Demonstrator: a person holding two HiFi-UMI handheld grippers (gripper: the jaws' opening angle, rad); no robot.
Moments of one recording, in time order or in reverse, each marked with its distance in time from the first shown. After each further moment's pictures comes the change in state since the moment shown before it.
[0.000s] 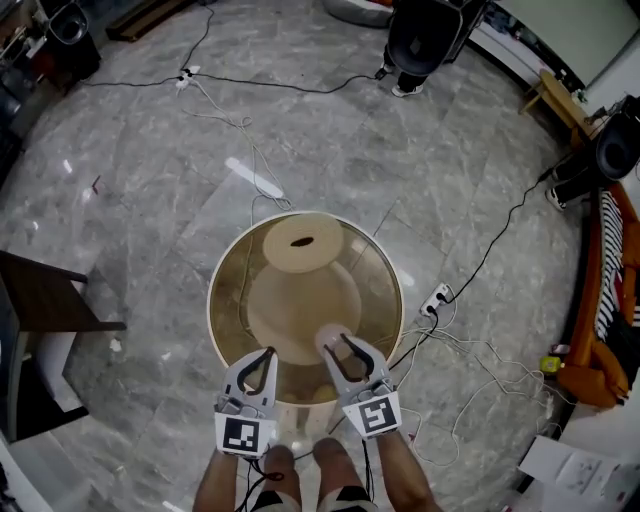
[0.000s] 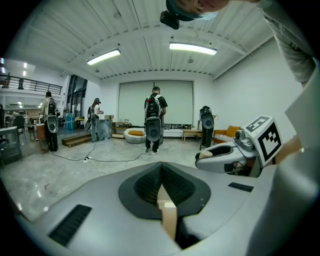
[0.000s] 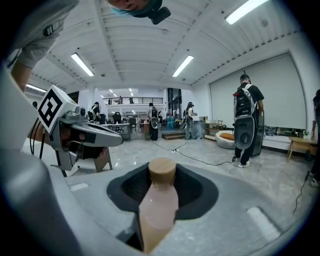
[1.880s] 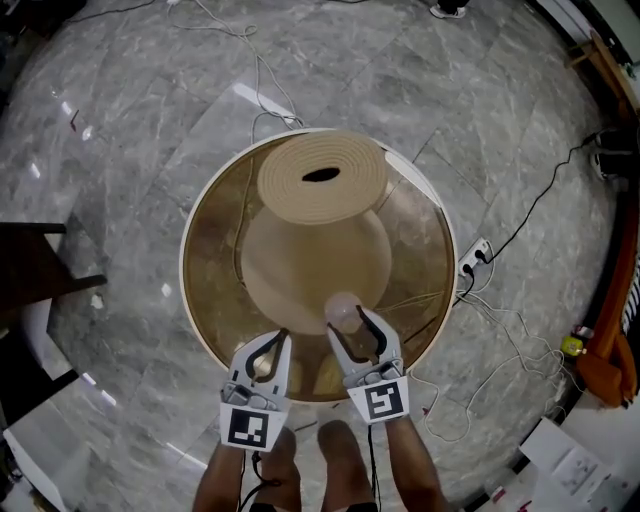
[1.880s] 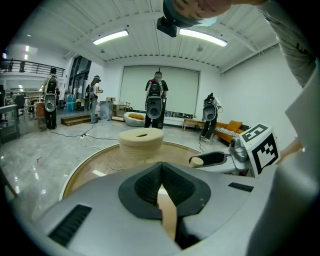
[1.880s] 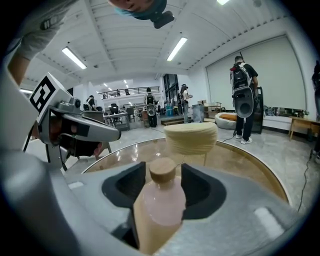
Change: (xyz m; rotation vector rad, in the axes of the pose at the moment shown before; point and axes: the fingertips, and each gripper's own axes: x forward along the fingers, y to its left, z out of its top) left arm 0.093 0.013 -0.203 -0.103 0.136 -0.018; right arm 0.094 -0.008 -0.220 0.049 0.127 0.009
